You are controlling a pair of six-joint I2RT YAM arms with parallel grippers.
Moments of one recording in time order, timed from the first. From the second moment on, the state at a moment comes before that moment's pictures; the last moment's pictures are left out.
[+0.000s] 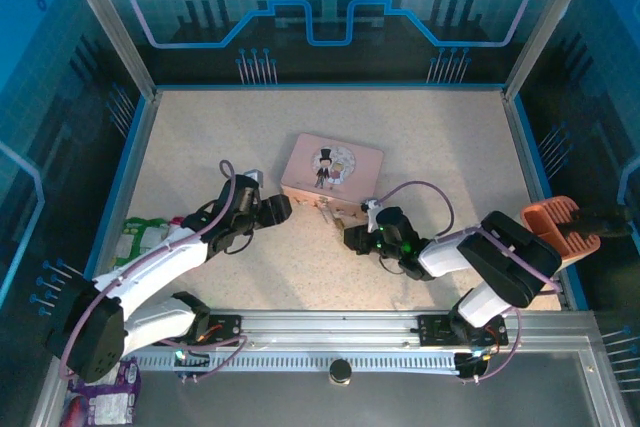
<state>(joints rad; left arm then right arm) -0.49 1.11 0.59 -0.25 0.03 -0.73 0.71 1.55 0.32 0.63 -0.15 0.59</state>
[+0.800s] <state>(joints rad) -0.40 1.34 0.68 -0.12 0.06 -0.66 0.71 1.58 0.56 0.33 -0.08 0.34</state>
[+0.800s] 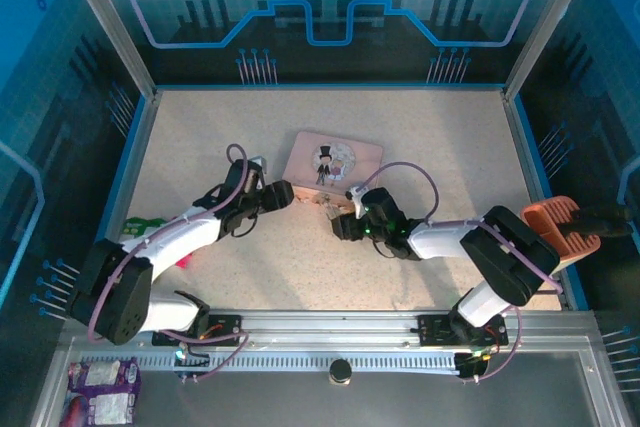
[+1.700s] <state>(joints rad) -0.34 1.62 0.91 -0.07 0.11 -0.59 0.71 1.76 0.75 0.21 0.00 0.33</state>
